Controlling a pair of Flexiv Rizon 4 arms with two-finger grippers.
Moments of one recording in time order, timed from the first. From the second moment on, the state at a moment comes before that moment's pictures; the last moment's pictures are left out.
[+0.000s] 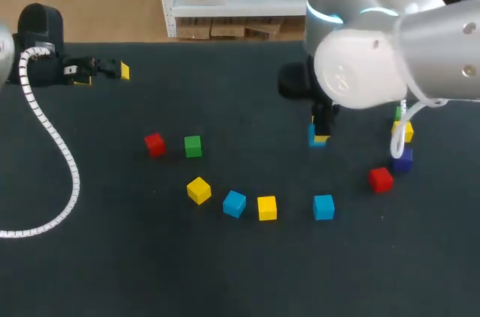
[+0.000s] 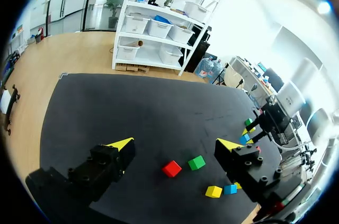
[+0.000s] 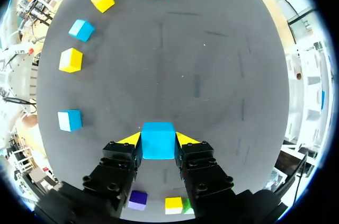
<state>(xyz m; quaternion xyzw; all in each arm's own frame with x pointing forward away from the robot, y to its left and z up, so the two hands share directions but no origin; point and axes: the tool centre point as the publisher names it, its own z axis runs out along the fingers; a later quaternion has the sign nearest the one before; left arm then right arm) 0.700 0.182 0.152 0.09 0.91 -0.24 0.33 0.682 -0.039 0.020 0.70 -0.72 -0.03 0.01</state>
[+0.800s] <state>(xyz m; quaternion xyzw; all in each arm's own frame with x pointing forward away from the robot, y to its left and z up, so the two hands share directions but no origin) 0.700 0.182 0.152 0.09 0.91 -0.24 0.33 0.700 -0.035 -0.004 0.68 -0.74 -0.04 0.01</state>
